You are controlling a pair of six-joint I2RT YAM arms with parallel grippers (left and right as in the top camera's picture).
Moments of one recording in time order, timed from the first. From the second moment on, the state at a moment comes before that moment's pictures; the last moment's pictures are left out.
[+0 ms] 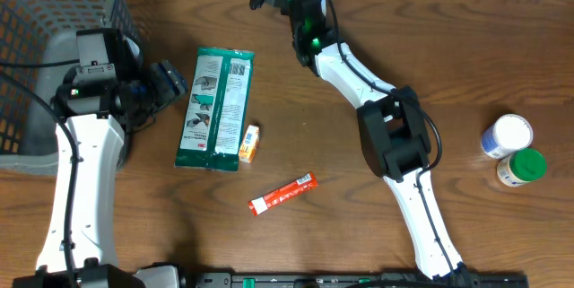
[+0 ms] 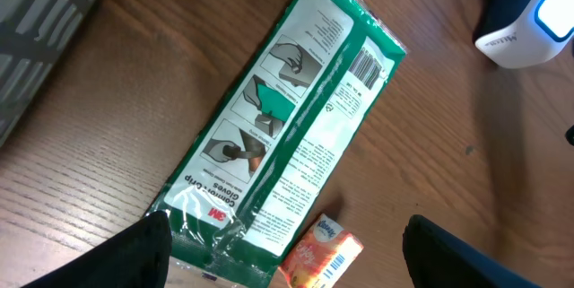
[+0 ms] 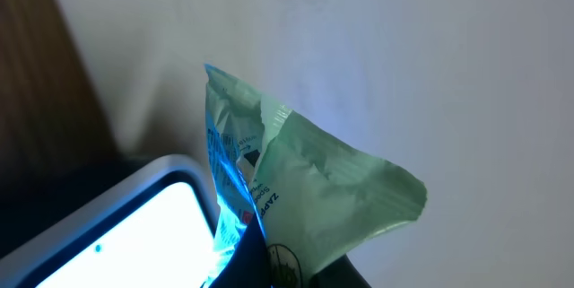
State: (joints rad) left arm 0.13 1.44 1.27 -0.89 0.24 -0.48; right arm 0.48 2.59 2.13 0.28 0.34 -1.23
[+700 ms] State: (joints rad) left arm 0.13 1.44 1.27 -0.89 0.24 -0.48; right arm 0.50 2.59 2.13 0.23 0.41 -1.01
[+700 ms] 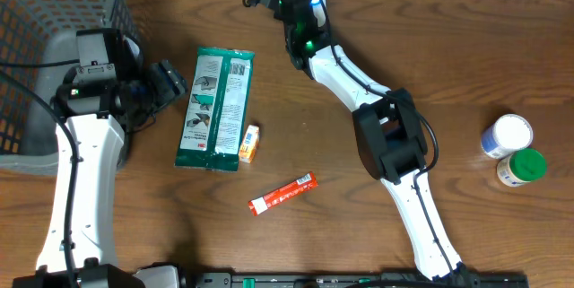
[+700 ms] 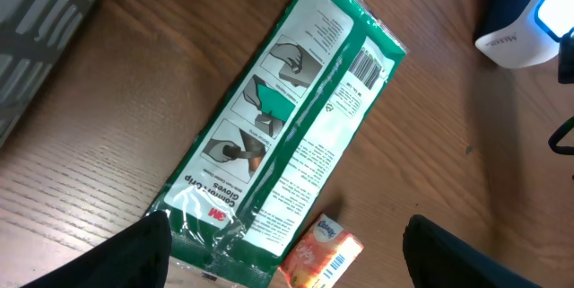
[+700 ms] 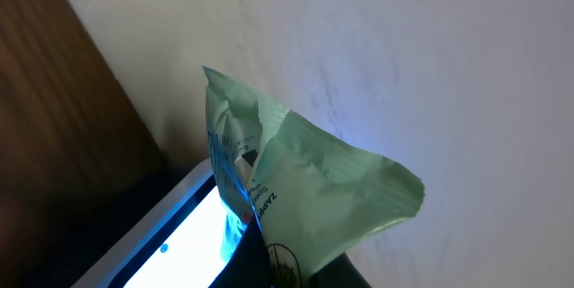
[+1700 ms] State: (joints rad) left arm 0.13 1.44 1.27 -0.89 0.24 -0.48; right arm 0.50 2.24 2.13 -0.45 0.49 -0.33
